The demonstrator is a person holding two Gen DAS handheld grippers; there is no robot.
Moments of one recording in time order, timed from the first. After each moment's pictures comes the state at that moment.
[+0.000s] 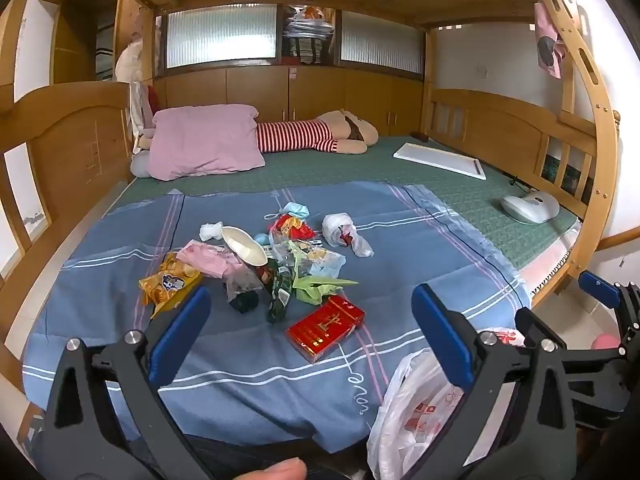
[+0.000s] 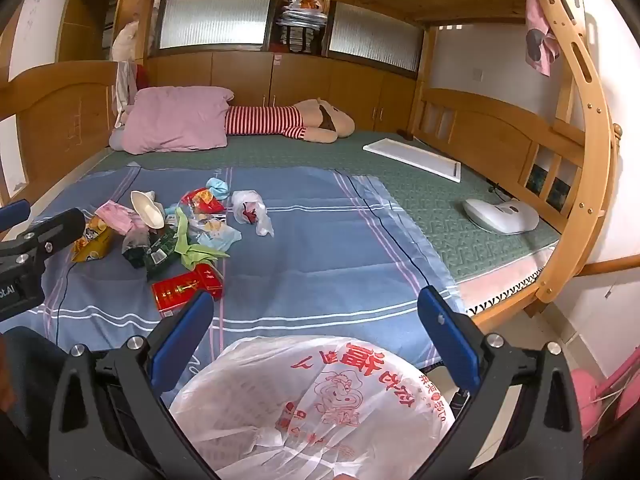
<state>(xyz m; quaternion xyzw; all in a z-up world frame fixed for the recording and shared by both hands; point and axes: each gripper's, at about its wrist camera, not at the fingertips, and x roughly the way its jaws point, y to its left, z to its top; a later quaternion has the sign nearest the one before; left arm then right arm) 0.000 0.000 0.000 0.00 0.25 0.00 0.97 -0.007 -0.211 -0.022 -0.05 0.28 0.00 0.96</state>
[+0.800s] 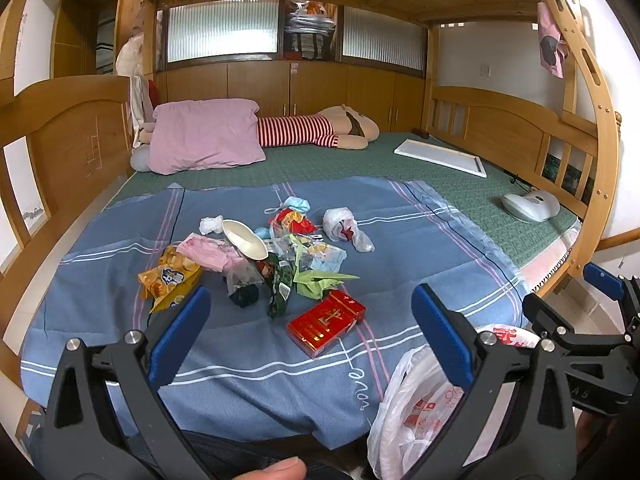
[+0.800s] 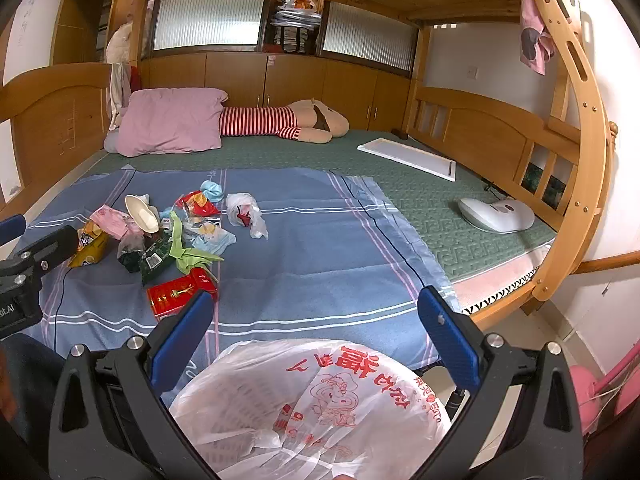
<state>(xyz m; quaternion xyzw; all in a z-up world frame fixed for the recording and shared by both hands) -0.001 0.003 -0.007 -0.01 0.26 0.00 0.97 -0.005 -0.212 -0.017 -0.05 0.28 -0.01 0.96</state>
